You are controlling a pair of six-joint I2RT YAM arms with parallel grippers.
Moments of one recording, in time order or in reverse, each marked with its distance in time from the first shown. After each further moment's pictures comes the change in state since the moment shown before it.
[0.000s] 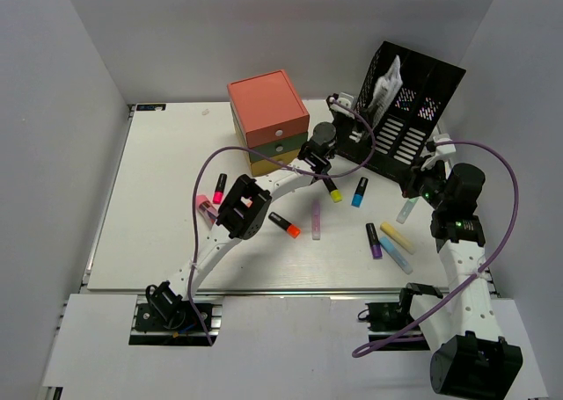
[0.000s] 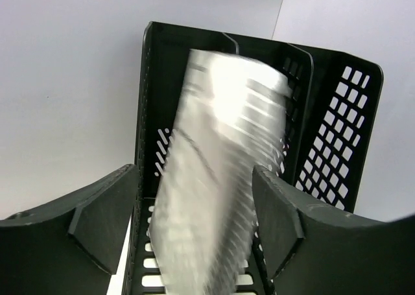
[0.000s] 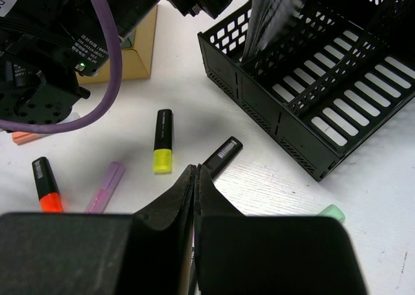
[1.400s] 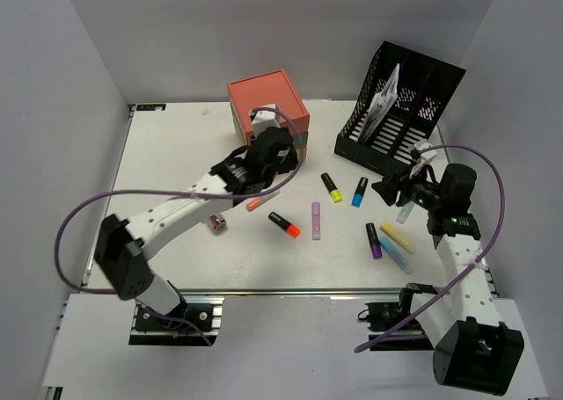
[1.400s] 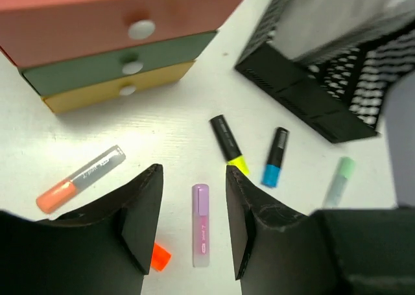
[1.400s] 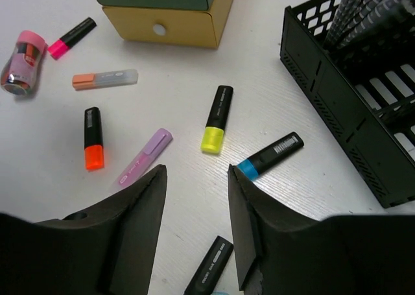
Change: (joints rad) left arm -0.039 -1.228 -0.980 -1.120 -0.314 -0.581; right arm 0.008 0.056 -0.035 -0.003 -0.278 -0.100
